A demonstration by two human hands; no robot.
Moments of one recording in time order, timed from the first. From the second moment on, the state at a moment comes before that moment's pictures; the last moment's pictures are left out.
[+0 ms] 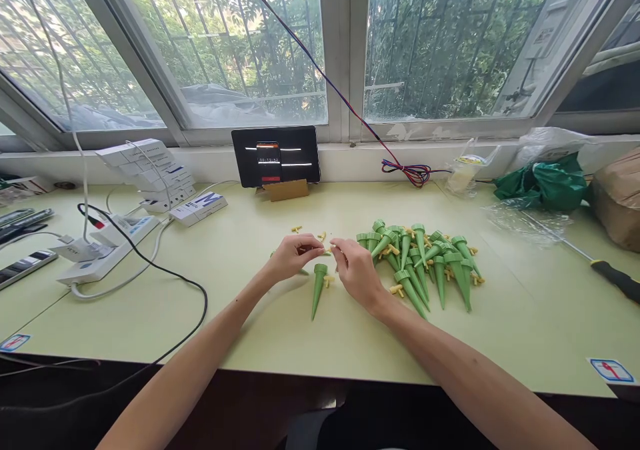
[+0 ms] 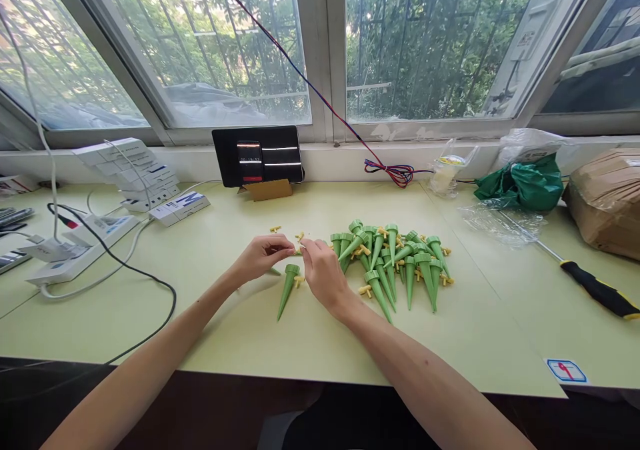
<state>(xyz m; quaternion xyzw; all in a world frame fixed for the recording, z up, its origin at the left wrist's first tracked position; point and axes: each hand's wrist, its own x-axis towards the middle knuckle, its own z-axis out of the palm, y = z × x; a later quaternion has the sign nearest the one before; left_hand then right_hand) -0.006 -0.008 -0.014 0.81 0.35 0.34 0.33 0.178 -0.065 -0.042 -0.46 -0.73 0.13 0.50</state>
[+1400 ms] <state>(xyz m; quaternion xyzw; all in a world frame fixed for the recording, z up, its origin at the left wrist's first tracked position) -0.010 -0.011 -0.015 0.89 0.32 0.23 0.23 0.176 -0.067 -0.040 -0.45 -0.73 0.12 0.51</state>
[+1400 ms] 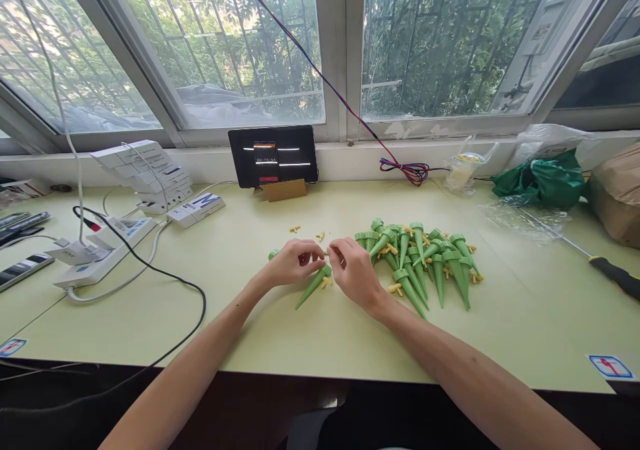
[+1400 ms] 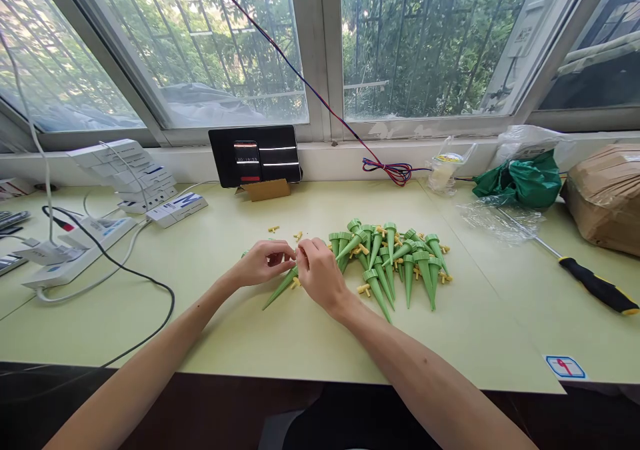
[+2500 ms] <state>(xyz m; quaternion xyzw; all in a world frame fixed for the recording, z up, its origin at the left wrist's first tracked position) -0.008 -0.012 -0.015 0.89 0.31 0.22 0.26 0.173 -0.071 -0.039 -0.44 -0.74 0.13 0.49</state>
